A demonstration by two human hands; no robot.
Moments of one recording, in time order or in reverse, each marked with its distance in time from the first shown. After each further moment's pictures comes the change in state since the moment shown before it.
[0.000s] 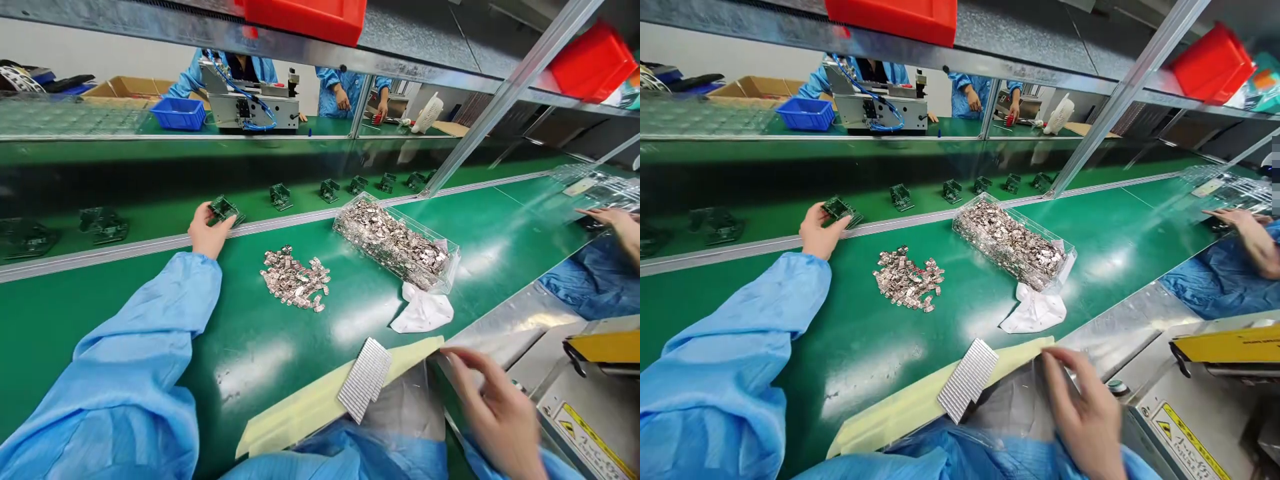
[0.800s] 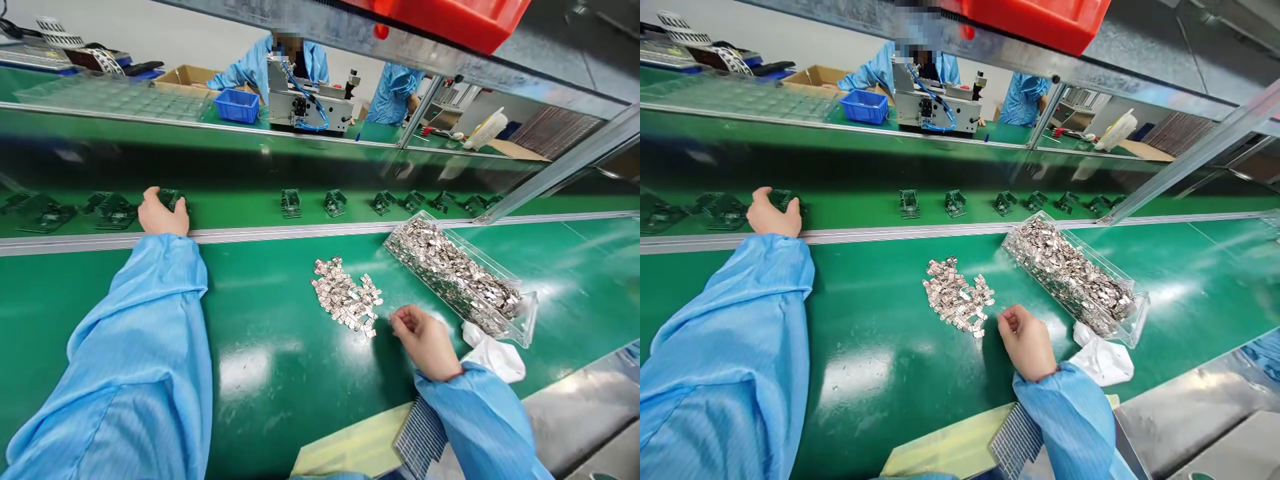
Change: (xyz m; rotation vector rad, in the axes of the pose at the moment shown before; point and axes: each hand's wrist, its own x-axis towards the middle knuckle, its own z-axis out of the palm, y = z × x) left_hand 0.067 -0.069 -0.147 0.523 0.337 -0.245; right_hand 0.083 -0.061 0.157 -0.050 -0.527 0.034
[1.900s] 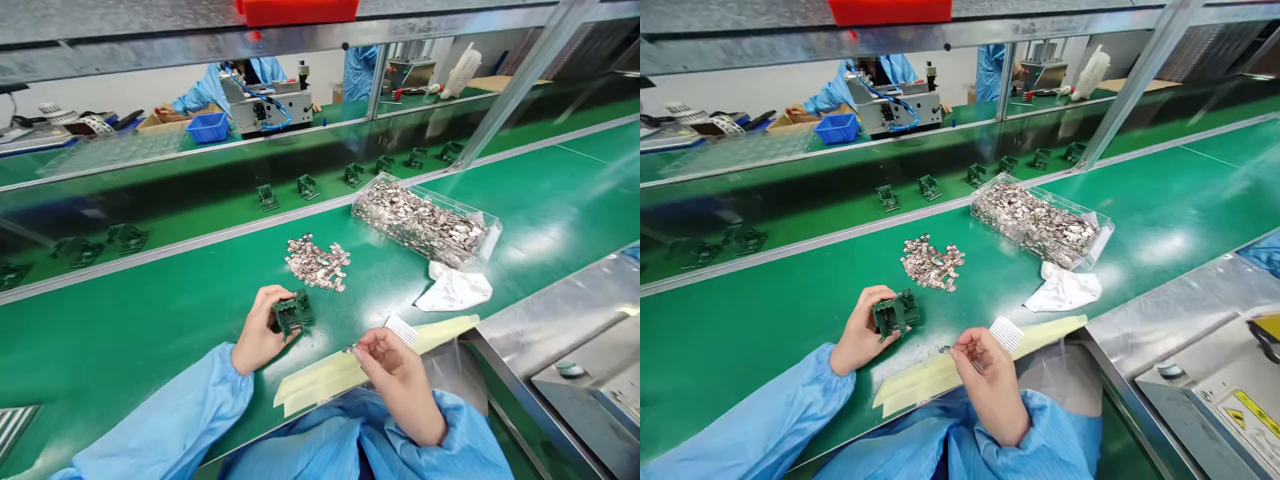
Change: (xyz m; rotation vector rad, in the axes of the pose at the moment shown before) left_hand -0.302 0.050 -0.092 -0.556 -0.796 0.832; right_hand -0.143 -0.003 0.016 0.821 -0.030 0.056
